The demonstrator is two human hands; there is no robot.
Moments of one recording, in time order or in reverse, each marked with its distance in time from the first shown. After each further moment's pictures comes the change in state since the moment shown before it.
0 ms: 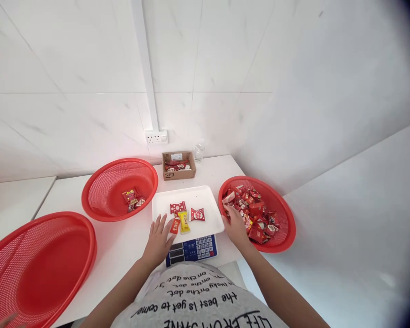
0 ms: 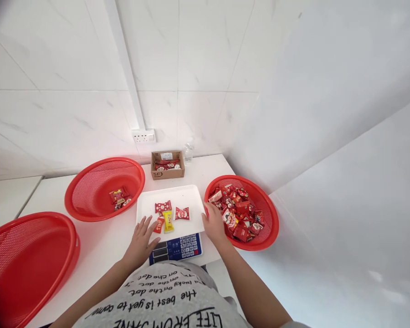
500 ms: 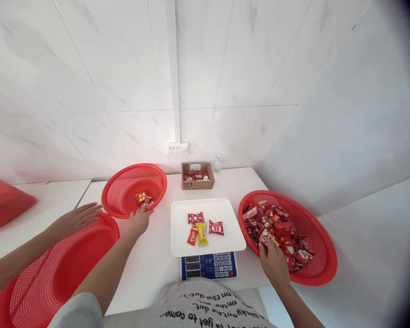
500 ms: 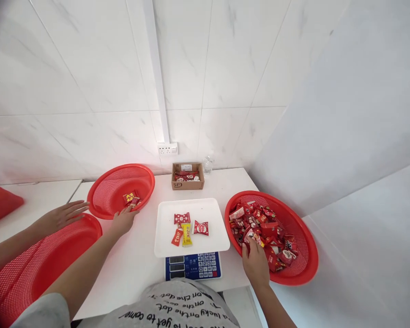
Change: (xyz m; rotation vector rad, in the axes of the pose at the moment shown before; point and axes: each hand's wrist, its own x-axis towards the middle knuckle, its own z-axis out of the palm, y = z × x) left_hand 0.046 -0.126 -0.089 0.343 -0.307 -0.447; right_hand -0.048 0.067 -0.009 -0.292 0.072 0.214
